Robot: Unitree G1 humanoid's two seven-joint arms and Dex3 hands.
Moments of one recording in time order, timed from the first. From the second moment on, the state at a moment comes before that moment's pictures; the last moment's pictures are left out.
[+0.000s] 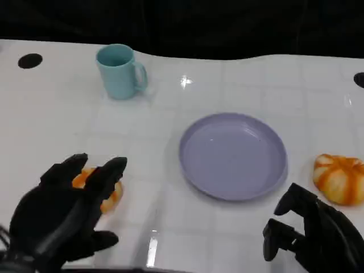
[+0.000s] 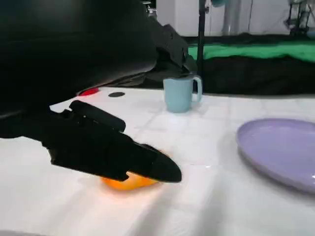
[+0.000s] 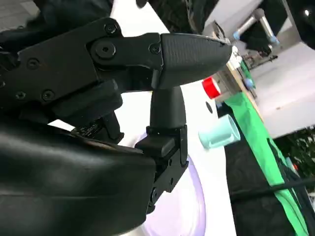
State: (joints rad) left arm 0.15 0.28 -0.10 -0.49 1.13 0.10 -0.38; right arm 0.22 -0.02 -0.05 -0.18 0.47 0.28 0.41
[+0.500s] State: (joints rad) left arm -0.10 0.35 -0.20 -0.18 1.16 0.20 -0.50; right arm 0.21 -0.02 -0.05 -0.16 0.47 0.27 0.41
